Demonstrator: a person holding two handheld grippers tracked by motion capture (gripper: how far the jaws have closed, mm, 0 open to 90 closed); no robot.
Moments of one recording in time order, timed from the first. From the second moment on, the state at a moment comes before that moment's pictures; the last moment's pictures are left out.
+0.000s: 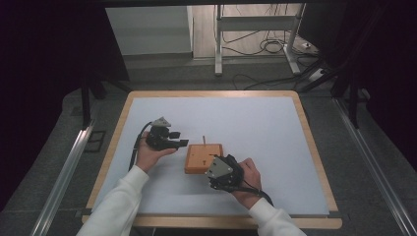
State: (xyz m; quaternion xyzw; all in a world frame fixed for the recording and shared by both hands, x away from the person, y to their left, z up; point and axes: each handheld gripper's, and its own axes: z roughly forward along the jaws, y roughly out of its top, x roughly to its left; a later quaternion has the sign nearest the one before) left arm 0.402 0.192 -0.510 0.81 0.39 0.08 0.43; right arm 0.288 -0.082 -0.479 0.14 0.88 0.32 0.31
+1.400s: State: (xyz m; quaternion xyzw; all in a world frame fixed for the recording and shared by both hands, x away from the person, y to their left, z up) left arm 0.377 0.209 -0.528 0.83 0.38 0.08 0.41; right arm 0.335 -0.072 -0.434 0.13 0.91 0.28 0.27
